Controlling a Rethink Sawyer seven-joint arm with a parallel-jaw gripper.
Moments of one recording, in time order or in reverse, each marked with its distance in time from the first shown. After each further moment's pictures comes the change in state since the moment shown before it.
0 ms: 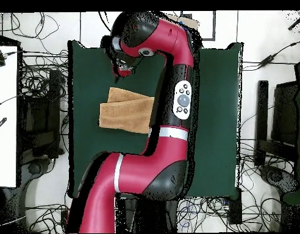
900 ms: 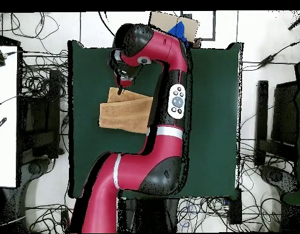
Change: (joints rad) arm 0.000 0.135 -0.146 -0.043 0.088 0.033 0.000
